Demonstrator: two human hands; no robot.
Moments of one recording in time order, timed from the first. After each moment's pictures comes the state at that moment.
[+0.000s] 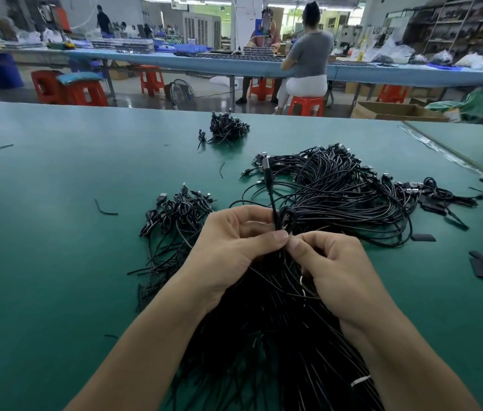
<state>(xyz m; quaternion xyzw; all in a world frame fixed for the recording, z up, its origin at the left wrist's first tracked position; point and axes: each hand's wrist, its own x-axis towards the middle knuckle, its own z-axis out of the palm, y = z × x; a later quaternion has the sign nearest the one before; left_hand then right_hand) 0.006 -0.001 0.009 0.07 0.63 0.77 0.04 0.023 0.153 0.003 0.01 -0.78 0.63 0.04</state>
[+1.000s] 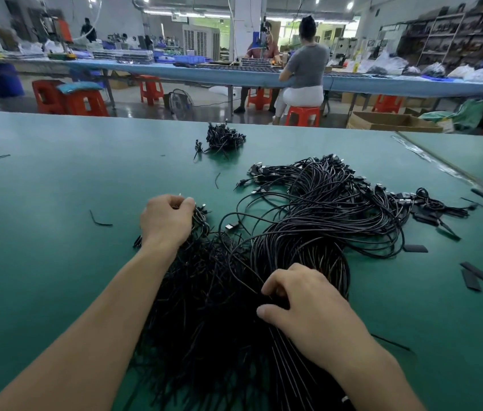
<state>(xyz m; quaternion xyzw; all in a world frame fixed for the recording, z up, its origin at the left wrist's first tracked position) -0.085 -0.064 -0.014 -0.20 0.82 0.50 -0.19 0.031 0.154 -0.006 0.12 -0.97 0.22 -0.02</state>
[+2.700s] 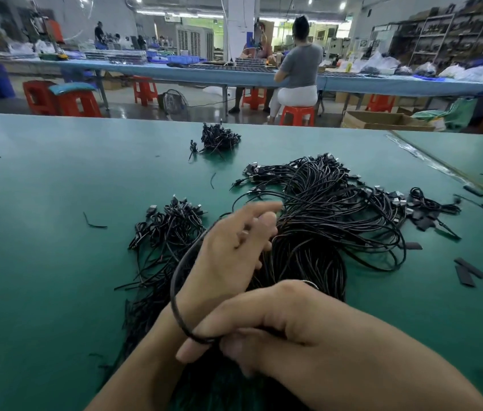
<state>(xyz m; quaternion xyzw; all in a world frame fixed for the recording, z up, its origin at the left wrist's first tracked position) -0.001 0.015 0.014 0.17 0.76 0.62 -0.10 0.066 0.146 0.067 0.35 -0.81 0.43 -0.20</state>
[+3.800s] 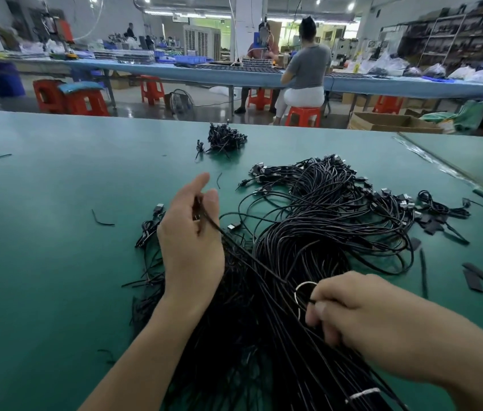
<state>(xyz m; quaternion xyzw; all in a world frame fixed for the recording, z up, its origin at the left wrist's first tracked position) -0.009 -0.010 0.005 0.00 0.75 0.53 -0.38 0.051 0.191 0.051 0.13 -0.94 0.26 -0.19</state>
